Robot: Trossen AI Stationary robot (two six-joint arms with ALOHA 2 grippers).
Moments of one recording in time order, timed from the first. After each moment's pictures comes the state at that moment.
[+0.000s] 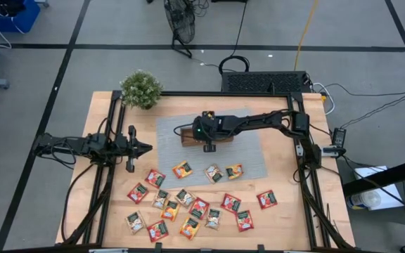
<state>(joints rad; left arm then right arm) -0.13 0.03 0.03 0.00 -0.18 0.02 -0.19 2.08 1.47 -0.43 0.26 -0.37</state>
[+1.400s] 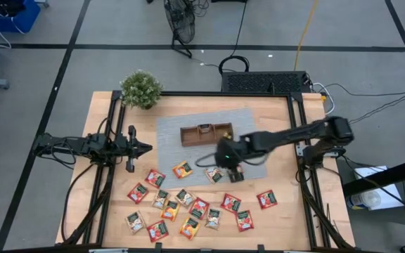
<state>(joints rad) -0.13 0.03 0.03 0.00 -0.18 0.02 0.09 1.63 1.19 -0.63 -0.01 -0.13</state>
